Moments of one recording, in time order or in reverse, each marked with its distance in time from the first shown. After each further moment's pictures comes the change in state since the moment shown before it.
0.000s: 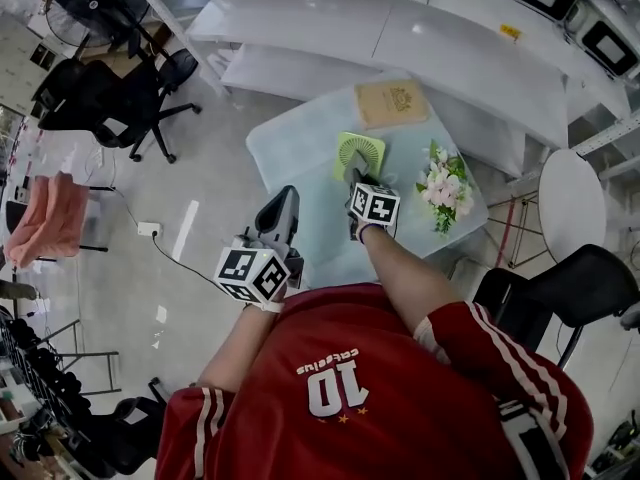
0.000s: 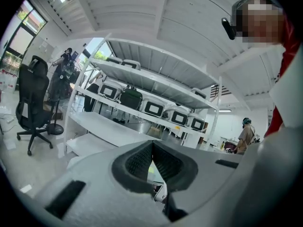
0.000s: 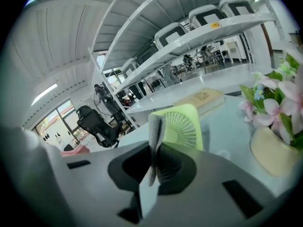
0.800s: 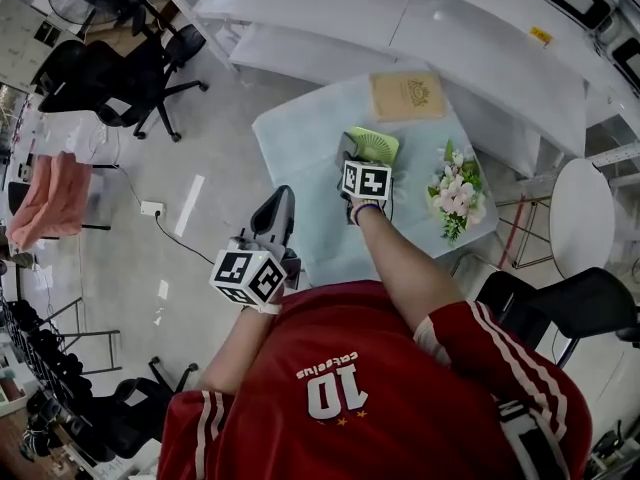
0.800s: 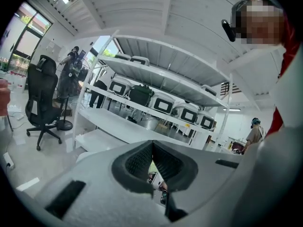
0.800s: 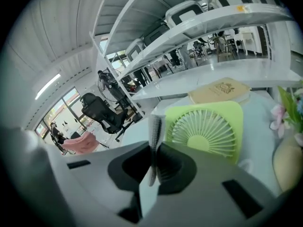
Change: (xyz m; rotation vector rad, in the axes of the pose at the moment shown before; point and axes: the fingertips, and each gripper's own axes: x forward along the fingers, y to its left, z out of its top) left arm 0.005 0.037 -0.011 -0.040 0.040 0.100; right arm 0.056 0.034 0.002 -0.068 0.200 0.043
